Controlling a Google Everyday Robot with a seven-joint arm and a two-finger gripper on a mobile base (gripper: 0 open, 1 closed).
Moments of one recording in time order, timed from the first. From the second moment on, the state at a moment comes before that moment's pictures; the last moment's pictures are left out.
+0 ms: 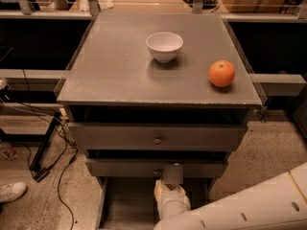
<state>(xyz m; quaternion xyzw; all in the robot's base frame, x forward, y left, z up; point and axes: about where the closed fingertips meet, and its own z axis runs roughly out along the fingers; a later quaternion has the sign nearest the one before) 0.447 -0.062 0.520 0.09 0.90 0.04 0.43</state>
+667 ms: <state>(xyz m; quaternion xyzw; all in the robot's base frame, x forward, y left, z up) 0.444 -0.063 0.509 0.11 0.90 0.04 0.43</state>
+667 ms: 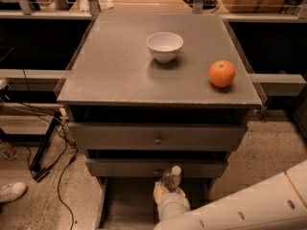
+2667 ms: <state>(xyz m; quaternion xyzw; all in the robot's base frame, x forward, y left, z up) 0.422 -0.068 0.378 0.16 0.91 0.07 0.37</state>
